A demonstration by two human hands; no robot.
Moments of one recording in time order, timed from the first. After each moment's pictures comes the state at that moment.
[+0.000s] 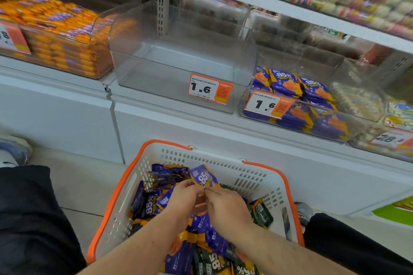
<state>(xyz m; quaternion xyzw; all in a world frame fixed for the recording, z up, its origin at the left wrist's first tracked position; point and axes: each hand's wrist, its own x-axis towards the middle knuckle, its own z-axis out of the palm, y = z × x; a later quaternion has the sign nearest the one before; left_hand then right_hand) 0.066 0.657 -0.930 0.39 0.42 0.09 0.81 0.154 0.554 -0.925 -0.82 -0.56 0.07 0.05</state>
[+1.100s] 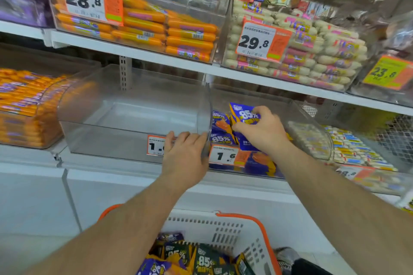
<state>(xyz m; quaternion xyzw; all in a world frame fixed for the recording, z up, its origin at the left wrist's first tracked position) 0.202 0.731 -0.783 0.91 0.21 0.35 0.04 0.320 0.598 -0.672 -0.91 -0.23 0.00 0.35</state>
